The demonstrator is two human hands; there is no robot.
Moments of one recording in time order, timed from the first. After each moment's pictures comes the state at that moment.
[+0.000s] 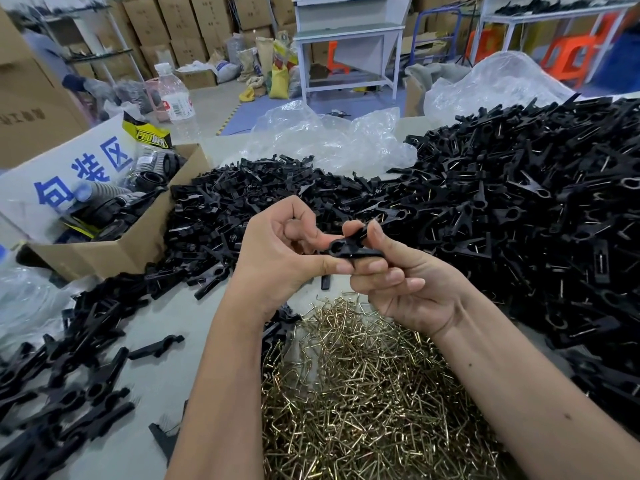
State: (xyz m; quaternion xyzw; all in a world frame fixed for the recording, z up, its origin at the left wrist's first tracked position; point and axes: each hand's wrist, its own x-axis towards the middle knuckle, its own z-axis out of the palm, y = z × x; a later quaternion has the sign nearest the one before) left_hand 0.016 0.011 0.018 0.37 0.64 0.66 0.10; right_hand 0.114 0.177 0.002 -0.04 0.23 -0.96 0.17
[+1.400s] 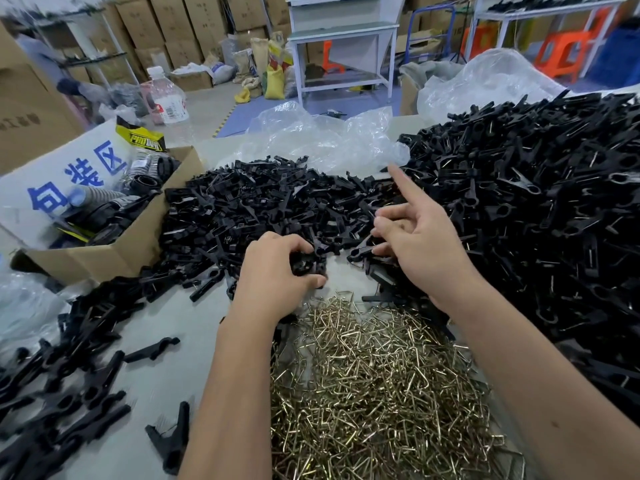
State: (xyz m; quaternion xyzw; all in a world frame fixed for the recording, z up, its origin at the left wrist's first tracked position) left_hand -0.001 0.017 -0.010 0.26 0.92 0.29 0.03; right_hand 0.108 0.199 0.003 0.18 0.75 -0.57 -0.27
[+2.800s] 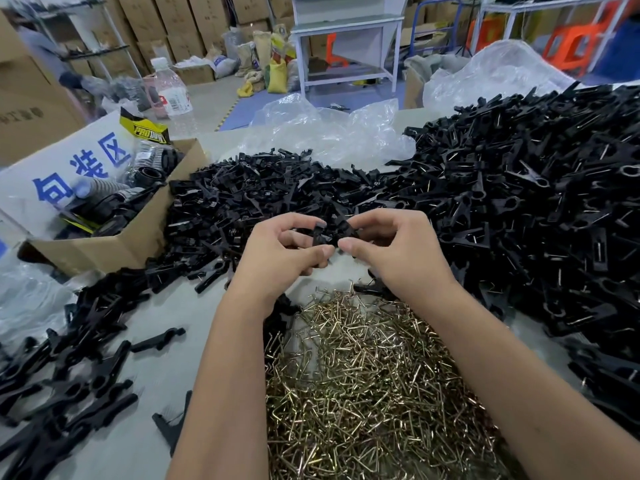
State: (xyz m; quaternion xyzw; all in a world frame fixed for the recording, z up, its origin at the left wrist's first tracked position) left_hand 0.004 0.014 0.004 0.22 0.75 0.60 0.17; right_hand 0.103 0.172 -0.009 0.14 0.80 -0.52 -0.26
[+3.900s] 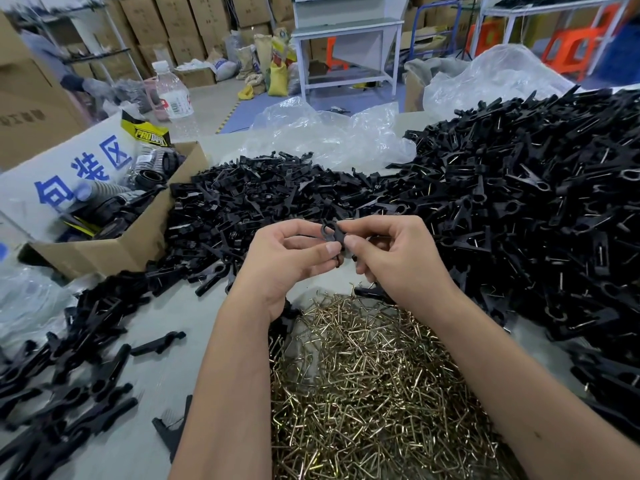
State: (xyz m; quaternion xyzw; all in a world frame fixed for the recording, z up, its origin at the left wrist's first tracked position) left_hand 0.010 0.018 0.005 0.17 0.64 0.71 0.24; right_hand 0.103 0.173 -0.013 0.10 0.78 -0.57 -0.25
